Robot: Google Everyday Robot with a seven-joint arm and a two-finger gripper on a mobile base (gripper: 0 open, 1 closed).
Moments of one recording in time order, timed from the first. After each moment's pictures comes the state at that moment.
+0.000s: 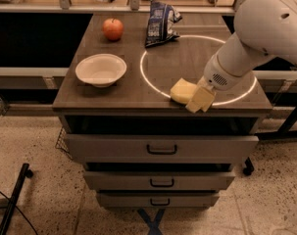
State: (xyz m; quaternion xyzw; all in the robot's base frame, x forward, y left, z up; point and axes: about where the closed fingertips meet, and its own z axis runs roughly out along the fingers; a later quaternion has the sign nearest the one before) arm 0.575 -0.158 0.828 -0.48 0.85 0.04 0.21
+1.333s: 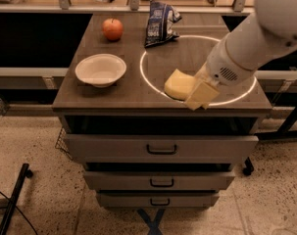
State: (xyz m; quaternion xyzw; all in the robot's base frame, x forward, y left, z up) arm 0.531 -0.131 0.888 -0.52 0.81 0.04 0.26
